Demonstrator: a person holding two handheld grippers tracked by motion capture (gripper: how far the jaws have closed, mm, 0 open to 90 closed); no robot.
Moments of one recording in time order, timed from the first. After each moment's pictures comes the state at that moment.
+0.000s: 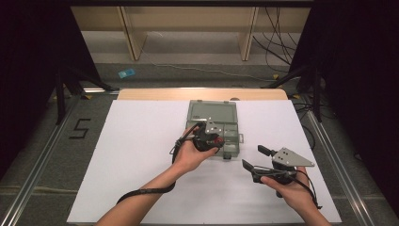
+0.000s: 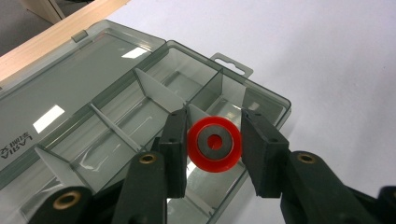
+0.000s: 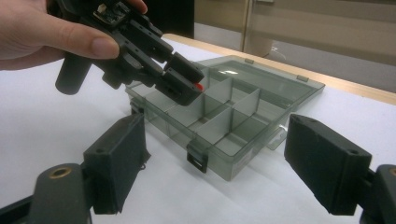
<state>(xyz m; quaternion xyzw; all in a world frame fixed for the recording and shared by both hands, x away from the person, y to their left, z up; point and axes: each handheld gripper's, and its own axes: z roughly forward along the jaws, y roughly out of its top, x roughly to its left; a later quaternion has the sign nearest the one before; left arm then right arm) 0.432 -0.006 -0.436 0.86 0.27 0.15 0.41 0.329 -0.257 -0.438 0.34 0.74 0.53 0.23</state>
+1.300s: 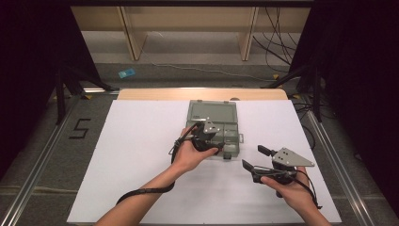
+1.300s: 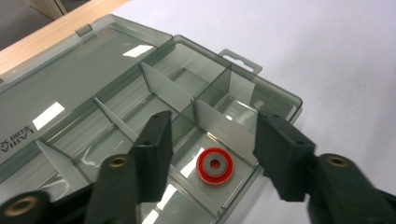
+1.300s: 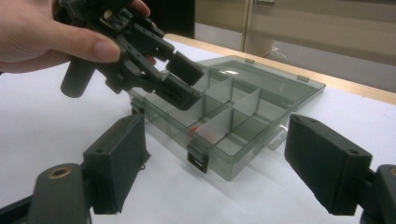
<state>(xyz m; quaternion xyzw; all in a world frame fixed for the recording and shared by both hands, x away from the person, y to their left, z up) 0.435 -0.003 -0.439 0.85 0.29 0.15 0.42 0.328 -0.259 -0.437 0.34 0.75 0.51 0.23</state>
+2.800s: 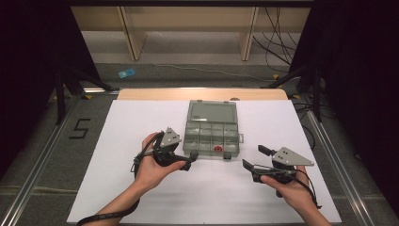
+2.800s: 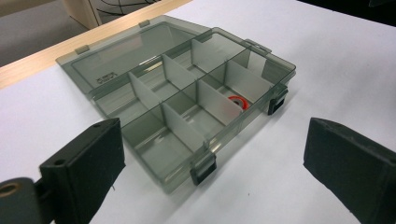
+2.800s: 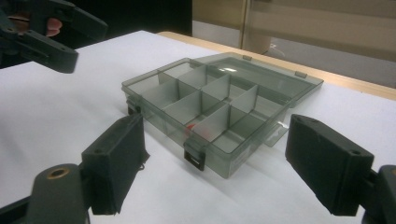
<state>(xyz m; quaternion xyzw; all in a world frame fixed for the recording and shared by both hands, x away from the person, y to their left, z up) 0.377 0.099 -0.425 0.81 0.33 0.18 0.46 0.332 -0.258 -0.441 0.35 0.74 0.53 0.23</state>
